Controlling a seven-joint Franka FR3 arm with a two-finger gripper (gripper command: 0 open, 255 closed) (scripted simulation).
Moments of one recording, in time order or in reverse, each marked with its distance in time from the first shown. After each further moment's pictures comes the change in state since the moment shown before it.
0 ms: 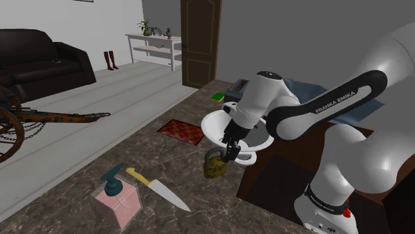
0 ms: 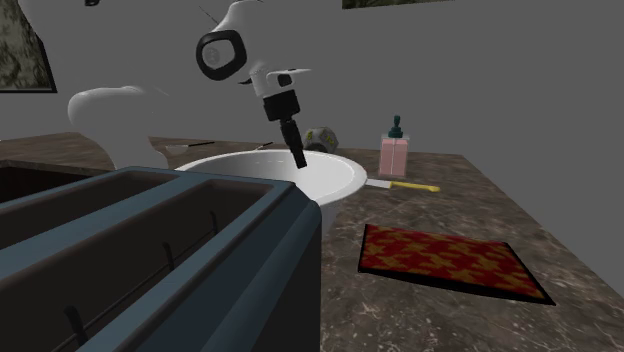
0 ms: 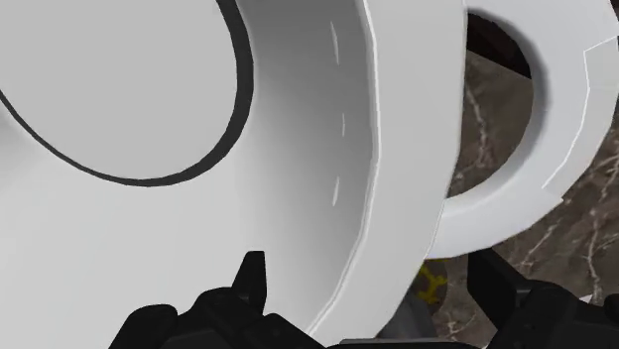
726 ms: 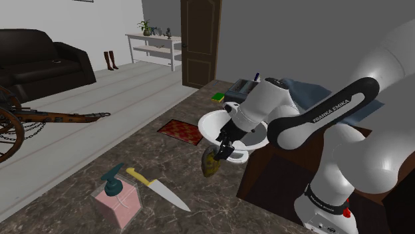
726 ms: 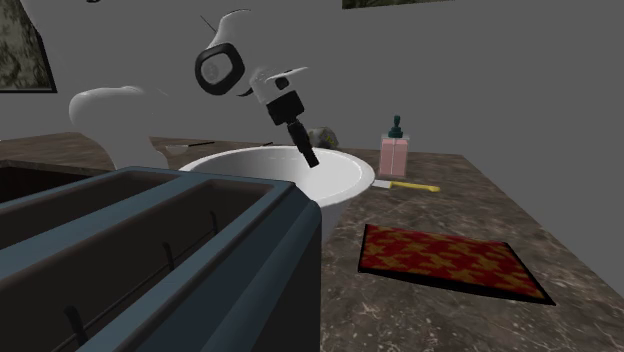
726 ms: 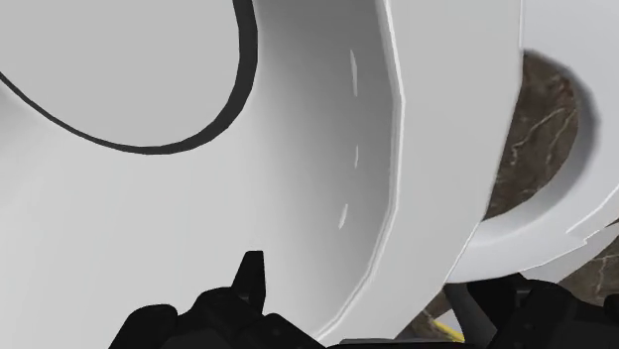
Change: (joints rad) arm 0.035 0.046 -0.033 -0.055 -0.029 0.280 0.097
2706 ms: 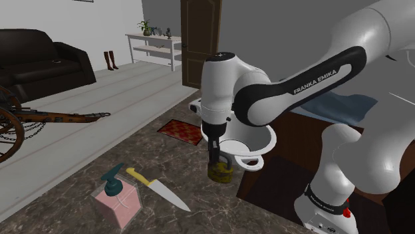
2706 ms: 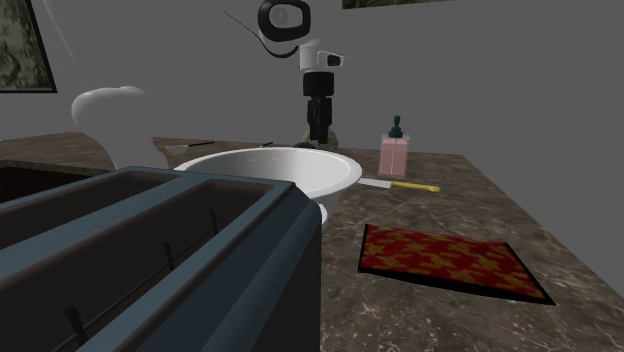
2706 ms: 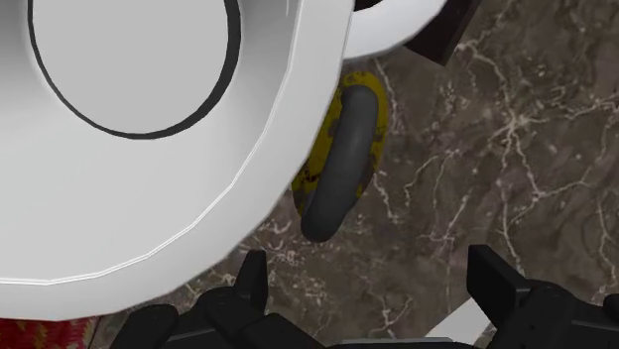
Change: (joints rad) arm 0.081 0.229 0.099 0.503 -0.076 -0.752 0.099
